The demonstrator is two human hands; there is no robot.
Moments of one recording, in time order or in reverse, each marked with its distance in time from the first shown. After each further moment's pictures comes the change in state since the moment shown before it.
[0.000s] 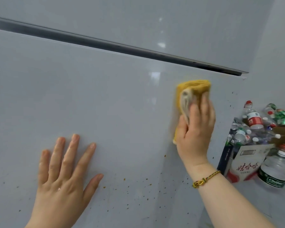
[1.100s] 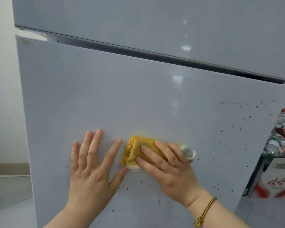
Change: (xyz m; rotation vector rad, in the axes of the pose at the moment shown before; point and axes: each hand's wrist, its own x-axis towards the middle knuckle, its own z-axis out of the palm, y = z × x) left_hand 0.000 -0.026 -0.026 -0.009 -0.099 -0.146; right_hand -0.074 -0.074 0.009 -0.035 -0.186 -0.860
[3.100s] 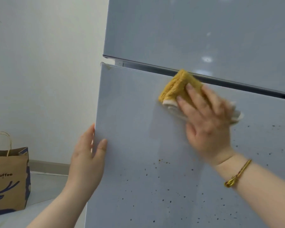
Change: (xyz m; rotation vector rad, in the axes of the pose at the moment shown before) left_hand 0.043 -0.086 -0.069 -0.722 -0.036 -0.780; right_hand 0.148 0.031 -0.008 -0.046 0.269 0.156
